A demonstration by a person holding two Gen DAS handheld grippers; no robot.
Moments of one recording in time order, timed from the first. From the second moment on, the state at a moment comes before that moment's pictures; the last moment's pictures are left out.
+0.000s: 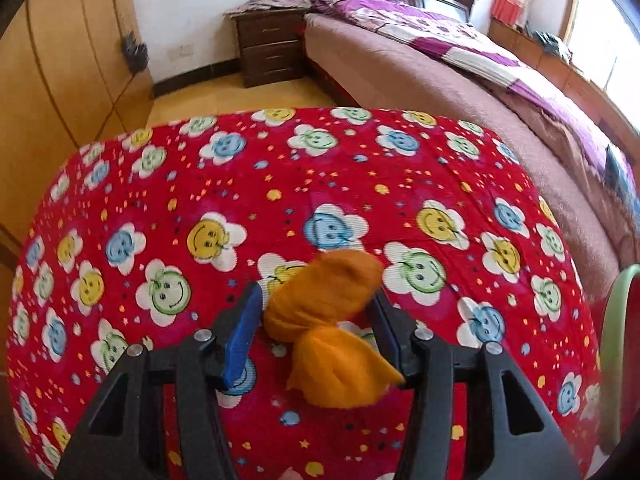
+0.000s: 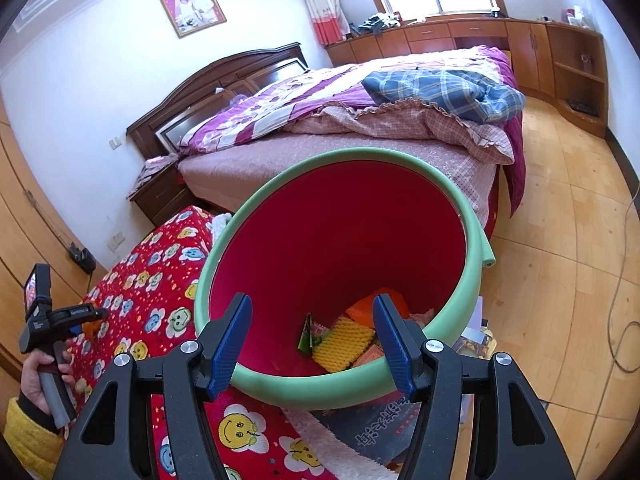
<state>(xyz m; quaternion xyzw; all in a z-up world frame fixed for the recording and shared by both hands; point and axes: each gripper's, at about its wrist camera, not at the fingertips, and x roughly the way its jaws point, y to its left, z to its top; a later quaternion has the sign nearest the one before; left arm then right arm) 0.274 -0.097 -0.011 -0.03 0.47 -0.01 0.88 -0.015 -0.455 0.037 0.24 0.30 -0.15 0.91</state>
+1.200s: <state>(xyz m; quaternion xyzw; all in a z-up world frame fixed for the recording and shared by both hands) 0.140 -0.246 0.050 0.02 0.42 -0.28 0.86 -0.039 -0.456 0.050 0.24 0.28 -0.17 0.91</state>
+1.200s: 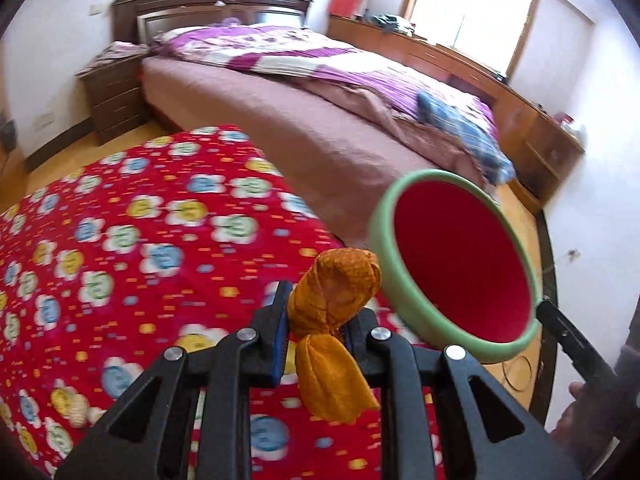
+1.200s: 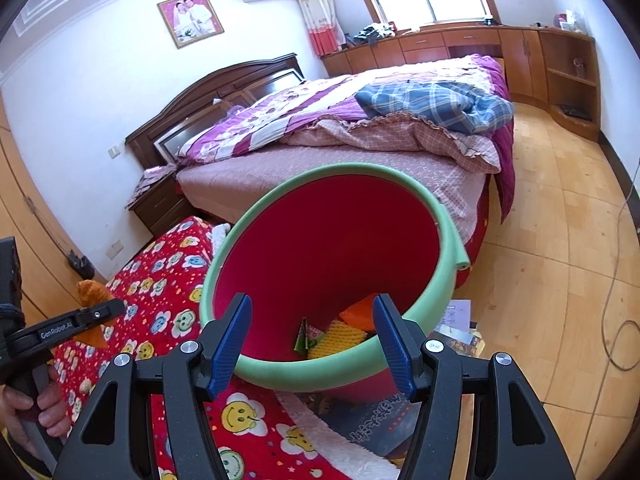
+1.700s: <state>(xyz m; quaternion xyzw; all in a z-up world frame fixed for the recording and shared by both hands) 0.129 -0.345 0.044 0.08 0.43 -0.36 0.82 -0.054 -0.477 0.047 0.25 0.28 -0.19 0.91</state>
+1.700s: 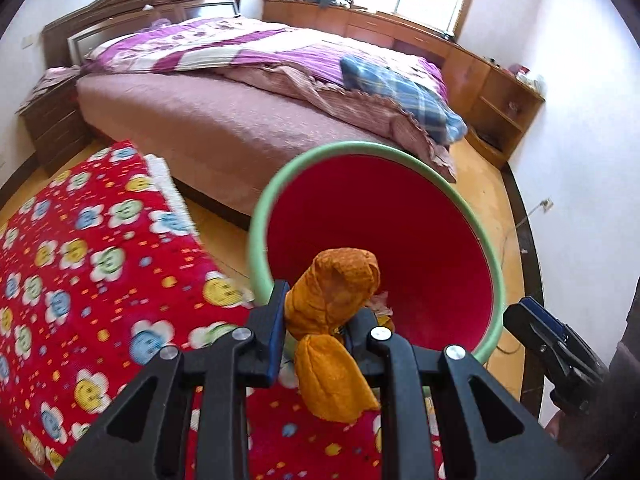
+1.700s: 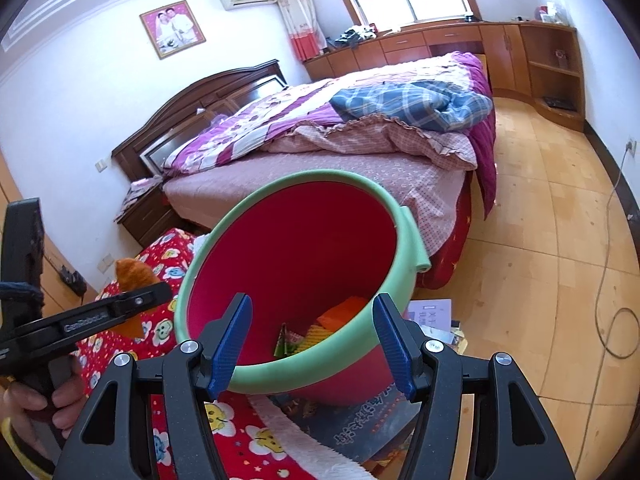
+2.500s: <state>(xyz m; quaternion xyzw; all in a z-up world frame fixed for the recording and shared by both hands) 0.113 -0.274 0.048 0.04 0.44 -0.30 0.85 -0.053 -0.441 0.058 0.24 0.28 -0.15 0.92</state>
